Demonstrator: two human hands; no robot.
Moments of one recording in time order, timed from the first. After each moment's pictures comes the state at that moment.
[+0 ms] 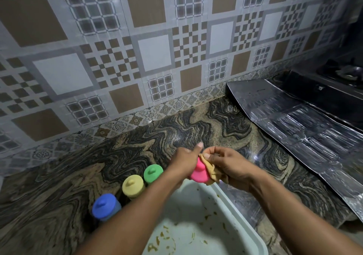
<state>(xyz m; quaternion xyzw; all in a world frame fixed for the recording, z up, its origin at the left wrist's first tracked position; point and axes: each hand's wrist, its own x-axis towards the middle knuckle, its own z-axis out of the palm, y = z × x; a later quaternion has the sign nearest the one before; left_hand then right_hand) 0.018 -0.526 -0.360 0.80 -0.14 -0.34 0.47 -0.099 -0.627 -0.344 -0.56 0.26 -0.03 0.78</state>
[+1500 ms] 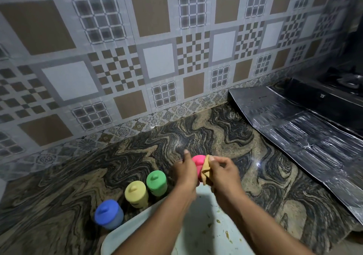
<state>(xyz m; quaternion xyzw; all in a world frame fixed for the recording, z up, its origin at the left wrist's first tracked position) -0.001 -0.533 -0.368 0.74 0.09 -0.25 0.62 -0.077 -0.579 -0.361 -0.49 0.43 -0.25 0.72</state>
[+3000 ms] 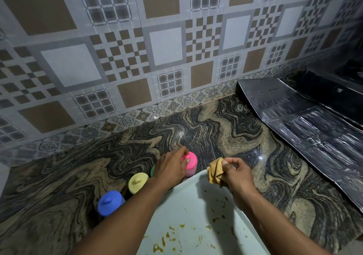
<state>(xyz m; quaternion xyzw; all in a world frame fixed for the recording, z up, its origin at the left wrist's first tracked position) 0.071 -0.480 -0.415 0.88 -0.40 -0.08 0.24 -0.080 -0.610 -0.406 -0.52 0.46 -0.21 0.69</state>
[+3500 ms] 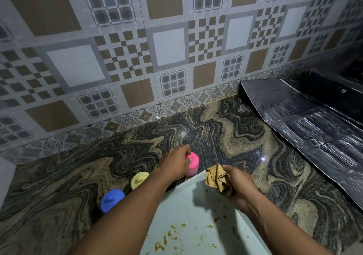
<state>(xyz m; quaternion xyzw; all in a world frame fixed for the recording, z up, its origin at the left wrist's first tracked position) 0.081 -0.492 -0.409 0.89 -0.38 -0.14 0.19 -0.085 -0.610 -0.413 -0.44 0.45 -0.08 0.78</state>
